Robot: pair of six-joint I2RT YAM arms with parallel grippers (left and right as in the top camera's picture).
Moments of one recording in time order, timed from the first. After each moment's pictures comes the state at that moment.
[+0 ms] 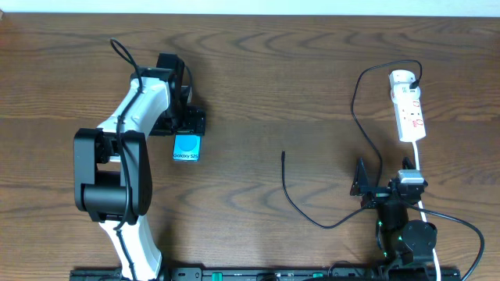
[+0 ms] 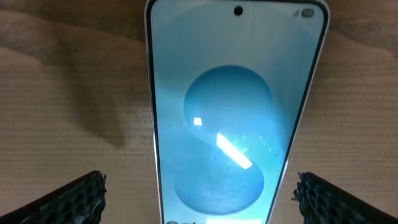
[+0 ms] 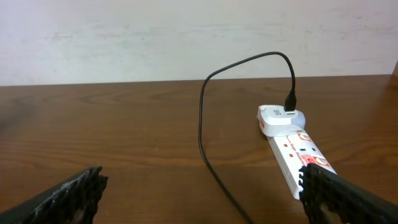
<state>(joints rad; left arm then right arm) -0.09 2.02 1.43 -0.97 0.04 -0.07 0.05 0.01 0.01 -0.07 0.02 0.06</state>
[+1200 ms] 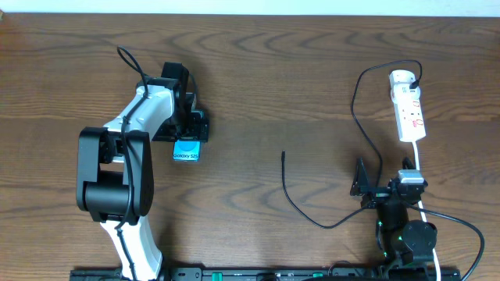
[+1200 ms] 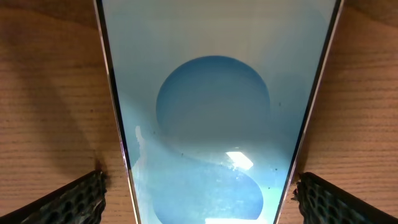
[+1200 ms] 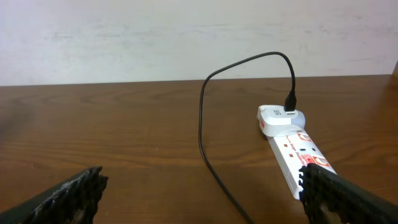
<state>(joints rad) -0.11 2.02 1.34 -0.88 0.05 -0.07 0.05 0.01 0.01 -0.07 0.02 0.06</state>
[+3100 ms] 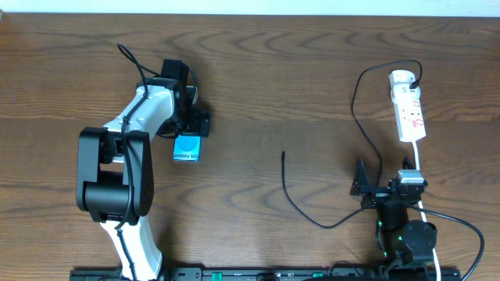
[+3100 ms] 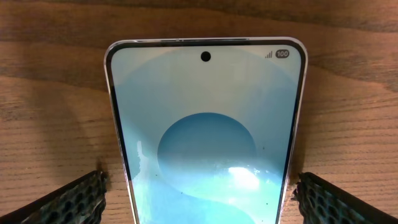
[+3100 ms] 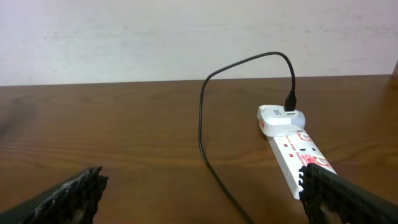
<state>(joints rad) -0.11 2.02 1.34 -0.80 0.05 -0.03 0.05 0.01 0.01 -0.07 0.02 0.06</state>
